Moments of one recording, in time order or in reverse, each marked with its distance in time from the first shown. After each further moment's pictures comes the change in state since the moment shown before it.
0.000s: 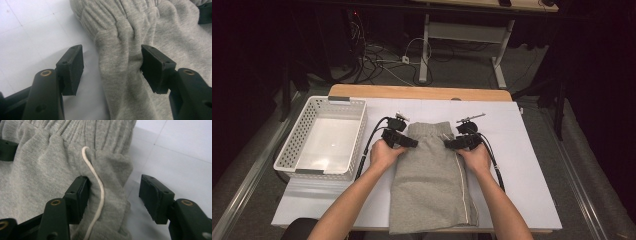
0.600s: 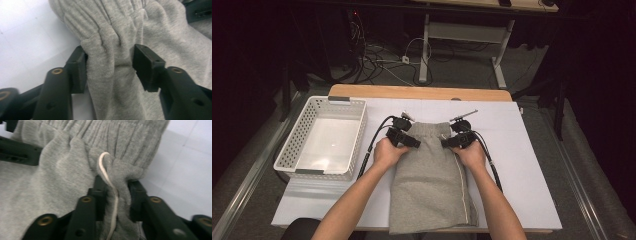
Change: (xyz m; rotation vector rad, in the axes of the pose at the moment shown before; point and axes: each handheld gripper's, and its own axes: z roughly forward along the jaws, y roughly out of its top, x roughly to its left) left arm -0.009 0.009 0.006 0.048 -0.016 0.042; right arm 0.011 0.012 0.007 0.074 0.083 0.002
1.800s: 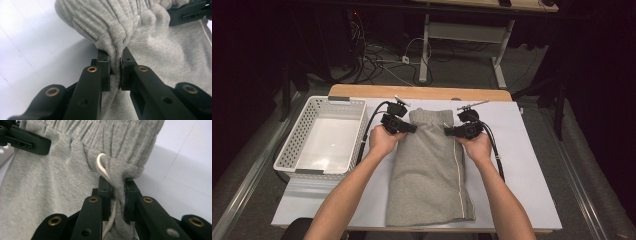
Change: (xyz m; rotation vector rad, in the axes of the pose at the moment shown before) left arm 0.006 0.027 -0.052 -0.104 -0.076 0.033; right arm 0.000 0.019 -0.043 -0.140 0.041 -0.020
